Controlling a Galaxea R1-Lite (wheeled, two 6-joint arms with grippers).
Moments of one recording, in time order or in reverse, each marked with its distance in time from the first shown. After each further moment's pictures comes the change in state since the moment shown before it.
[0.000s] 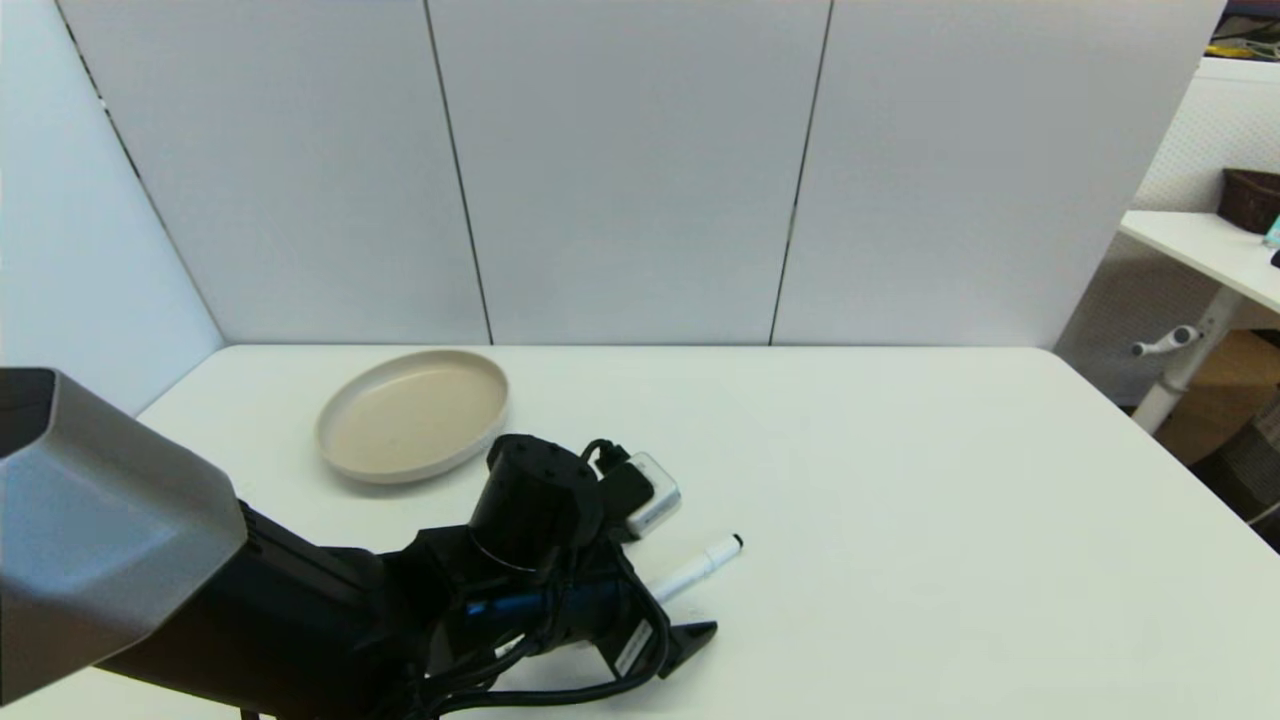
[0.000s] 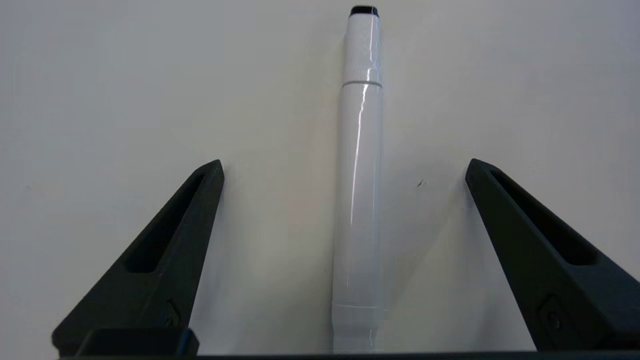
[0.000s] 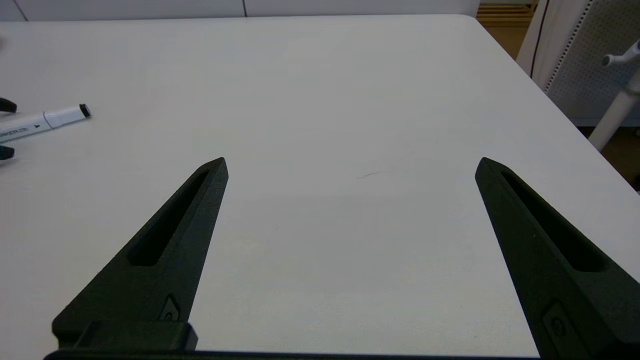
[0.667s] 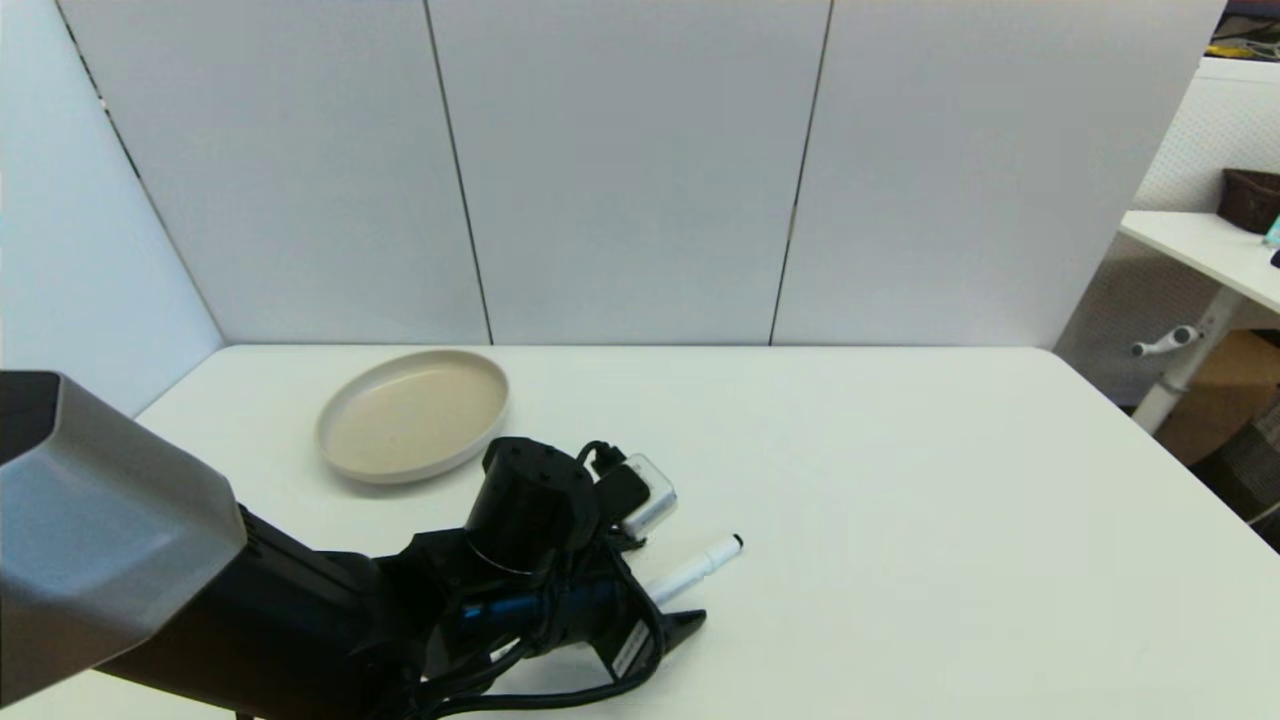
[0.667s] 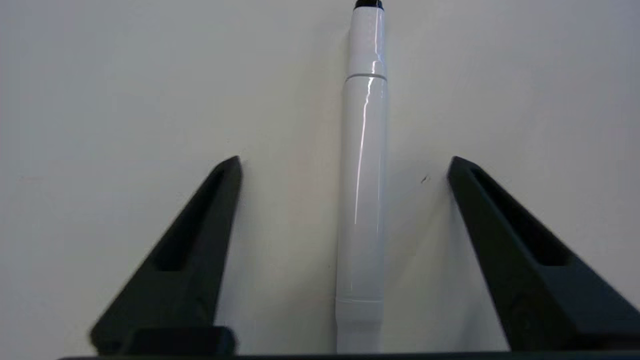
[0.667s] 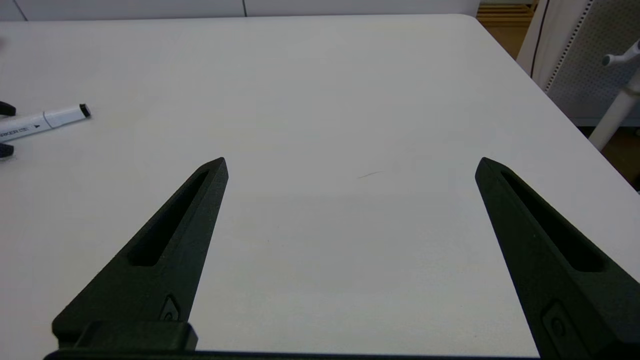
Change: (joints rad) left arm 0.003 0.000 0.016 -0.021 0.001 0.001; right arm 0.000 0.000 0.000 0.000 0.000 0.000
